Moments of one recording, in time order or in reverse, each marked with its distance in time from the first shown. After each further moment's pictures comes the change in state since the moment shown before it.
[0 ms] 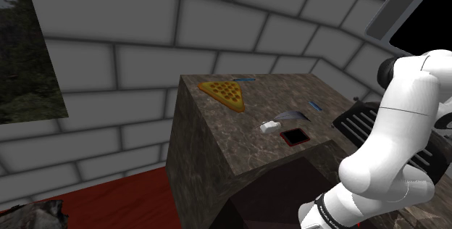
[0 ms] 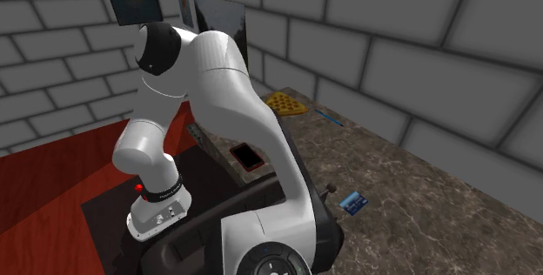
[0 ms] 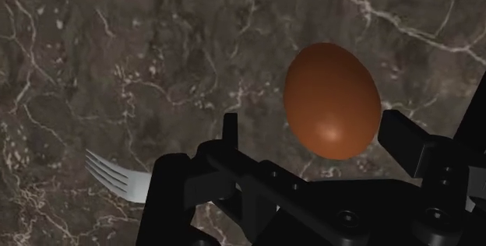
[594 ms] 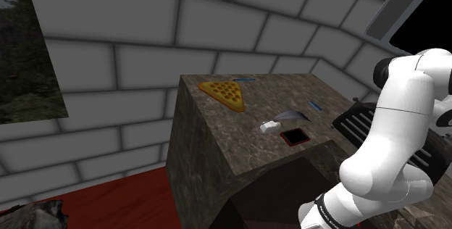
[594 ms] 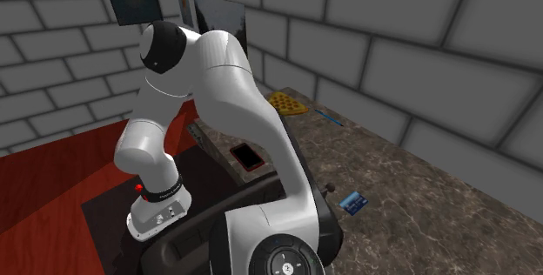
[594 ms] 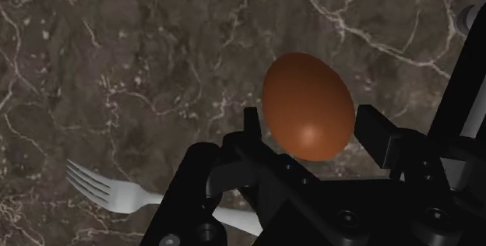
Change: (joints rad) arm 0.048 0.027 -0.056 0.003 -0.055 -0.045 0.014
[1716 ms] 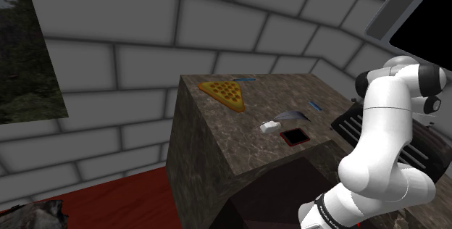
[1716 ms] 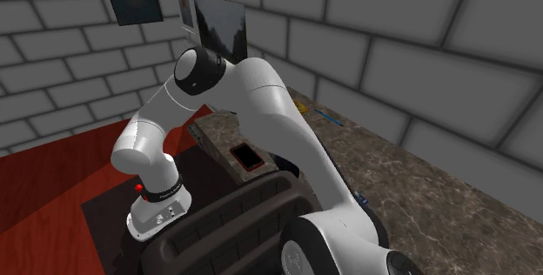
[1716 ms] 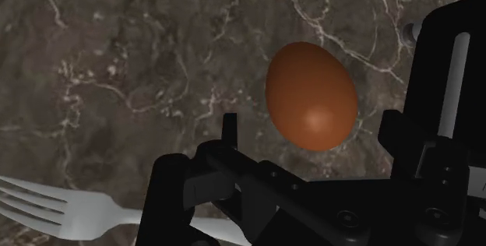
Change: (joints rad) arm -0.083 0.242 0.070 0.300 -0.164 -0.332 0.073
